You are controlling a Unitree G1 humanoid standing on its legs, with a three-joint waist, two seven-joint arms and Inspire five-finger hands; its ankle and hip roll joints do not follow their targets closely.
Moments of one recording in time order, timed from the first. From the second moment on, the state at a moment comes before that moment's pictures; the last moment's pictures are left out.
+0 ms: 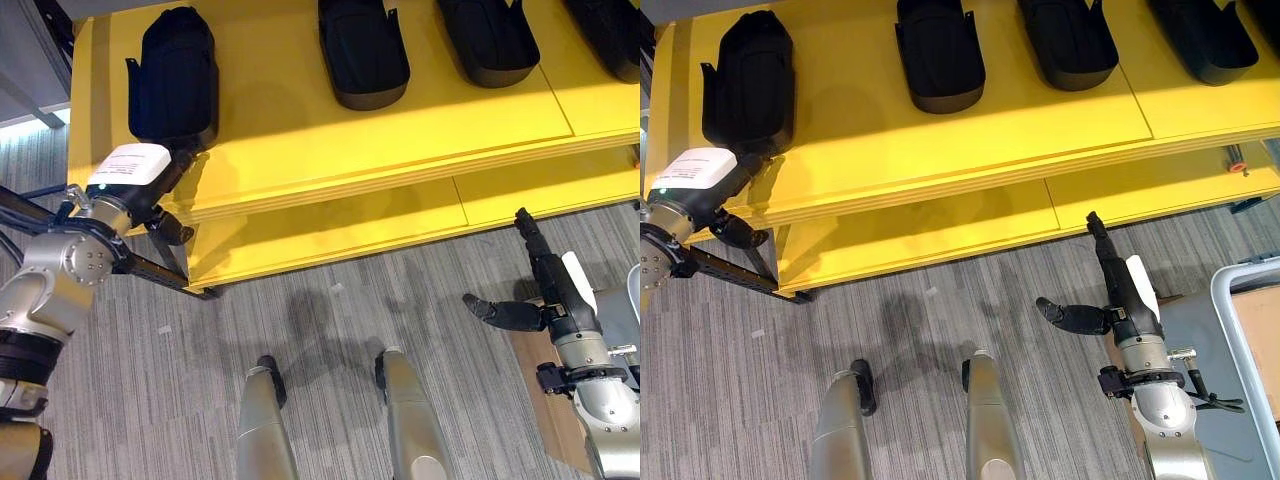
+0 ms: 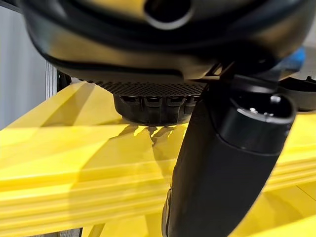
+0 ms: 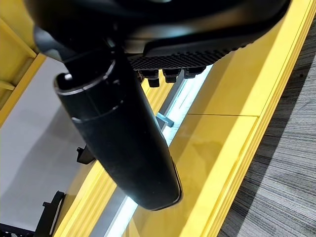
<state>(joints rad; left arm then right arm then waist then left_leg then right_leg) -0.57 1.11 -0.22 0.32 0.41 -0.09 -0.12 0.19 -0.52 -0.21 -0.19 0.00 -0.18 0.03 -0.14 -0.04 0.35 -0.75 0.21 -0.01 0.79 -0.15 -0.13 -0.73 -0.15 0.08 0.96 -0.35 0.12</state>
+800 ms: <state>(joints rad) -0.65 1.12 -0.30 0.36 0.41 -0.09 -0.10 0.19 -0.52 -0.21 -0.19 0.00 -0.19 0.03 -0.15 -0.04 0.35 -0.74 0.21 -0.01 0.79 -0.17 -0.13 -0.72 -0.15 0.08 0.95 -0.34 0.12</state>
